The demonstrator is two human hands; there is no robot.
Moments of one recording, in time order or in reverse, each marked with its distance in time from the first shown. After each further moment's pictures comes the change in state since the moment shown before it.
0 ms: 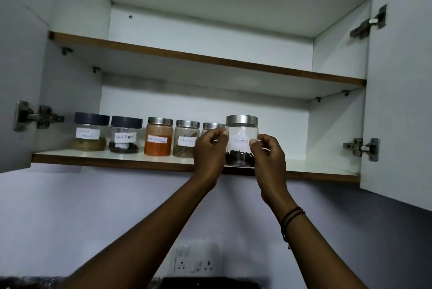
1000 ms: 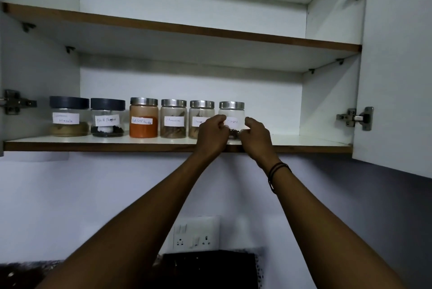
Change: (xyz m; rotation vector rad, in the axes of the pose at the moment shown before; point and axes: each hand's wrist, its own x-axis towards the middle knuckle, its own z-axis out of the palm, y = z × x) left_hand 0.028 -0.042 0.029 0.512 -0.220 0.150; right_hand 0.046 0.037 -0.003 -0.473 -0.229 -0.004
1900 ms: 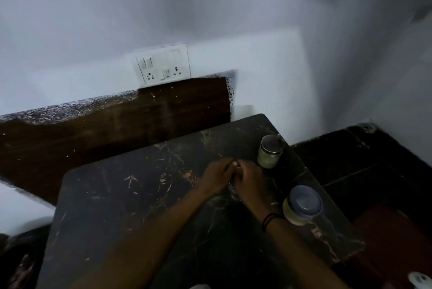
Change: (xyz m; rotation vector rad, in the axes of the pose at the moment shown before) left_hand -0.472 -0.158 0.098 -0.019 -0.933 -0.356; right_hand -0.499 0.232 0.048 -0.285 -0.295 0.586
